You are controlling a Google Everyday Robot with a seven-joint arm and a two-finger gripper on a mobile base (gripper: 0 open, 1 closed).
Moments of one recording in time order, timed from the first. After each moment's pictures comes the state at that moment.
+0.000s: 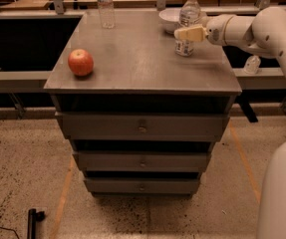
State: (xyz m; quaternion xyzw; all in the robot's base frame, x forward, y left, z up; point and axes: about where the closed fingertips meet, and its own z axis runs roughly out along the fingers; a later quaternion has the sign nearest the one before) arm 0.841 -0.180 0.921 -0.28 0.73 0.19 0.59
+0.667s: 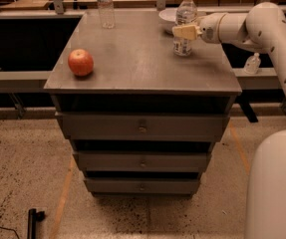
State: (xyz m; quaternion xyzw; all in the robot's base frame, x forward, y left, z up) arm 0.845 -0.155 0.918 -0.31 0.73 0.21 0.57
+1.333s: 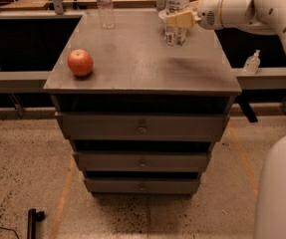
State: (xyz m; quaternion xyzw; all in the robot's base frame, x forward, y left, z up) arm 0.789 -0.113 0.977 -0.38 0.70 0.25 0.55
